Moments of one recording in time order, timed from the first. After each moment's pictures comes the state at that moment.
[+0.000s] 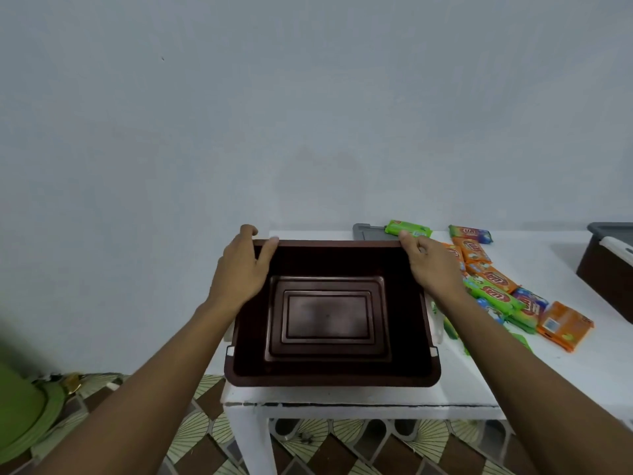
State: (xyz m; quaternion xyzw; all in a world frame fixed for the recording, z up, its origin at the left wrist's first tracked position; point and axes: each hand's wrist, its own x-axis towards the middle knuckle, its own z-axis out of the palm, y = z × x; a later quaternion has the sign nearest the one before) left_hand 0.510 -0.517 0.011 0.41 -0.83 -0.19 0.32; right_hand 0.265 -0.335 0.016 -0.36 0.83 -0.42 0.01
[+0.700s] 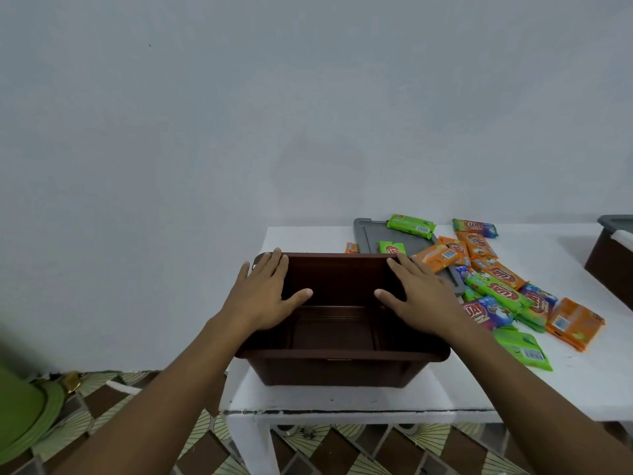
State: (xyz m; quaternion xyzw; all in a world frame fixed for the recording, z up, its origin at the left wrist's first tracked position) left_hand 0.495 -0.514 -0.023 0.34 -0.94 -0.04 0.02; right_hand 0.271 -0.330 -0.026 -0.49 0.86 -0.09 0.01
